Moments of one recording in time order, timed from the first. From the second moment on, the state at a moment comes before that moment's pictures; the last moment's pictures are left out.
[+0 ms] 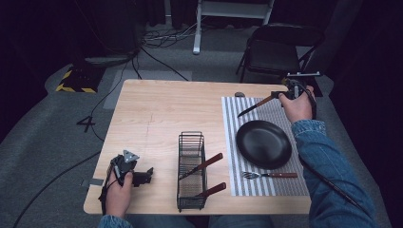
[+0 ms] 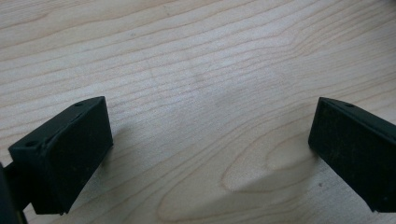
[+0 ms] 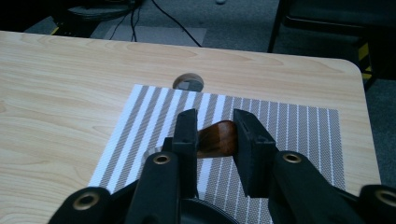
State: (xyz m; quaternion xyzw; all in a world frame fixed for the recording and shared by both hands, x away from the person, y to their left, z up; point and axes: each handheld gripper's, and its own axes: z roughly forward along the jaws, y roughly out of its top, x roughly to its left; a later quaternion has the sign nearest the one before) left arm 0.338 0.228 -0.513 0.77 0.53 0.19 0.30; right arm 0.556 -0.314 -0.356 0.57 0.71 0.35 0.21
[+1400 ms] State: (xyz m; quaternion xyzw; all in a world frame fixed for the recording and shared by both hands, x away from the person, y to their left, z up) left arm 0.338 0.228 -0.513 0.77 0.53 0.19 0.30; right arm 0.568 -0.349 -0.417 0.64 0.68 0.28 0.21
